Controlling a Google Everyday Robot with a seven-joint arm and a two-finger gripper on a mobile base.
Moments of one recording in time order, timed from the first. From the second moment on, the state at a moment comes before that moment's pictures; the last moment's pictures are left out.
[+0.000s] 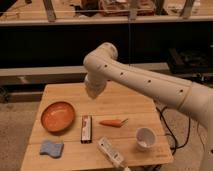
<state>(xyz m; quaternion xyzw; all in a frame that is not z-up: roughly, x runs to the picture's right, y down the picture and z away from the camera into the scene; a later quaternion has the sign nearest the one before) -0.060 0.009 0.707 -0.18 -0.20 -0.43 0.86</state>
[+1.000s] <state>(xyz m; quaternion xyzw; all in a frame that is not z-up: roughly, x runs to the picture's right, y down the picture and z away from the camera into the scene) 0.147 0.023 0.753 -0.26 -0.07 -0.29 0.92</state>
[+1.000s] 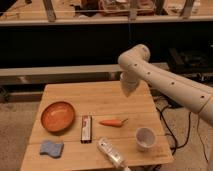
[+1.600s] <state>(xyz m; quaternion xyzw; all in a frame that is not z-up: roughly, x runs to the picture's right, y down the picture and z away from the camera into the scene) 0.223 0.121 0.665 -0.31 -0.04 -0.20 0.93</state>
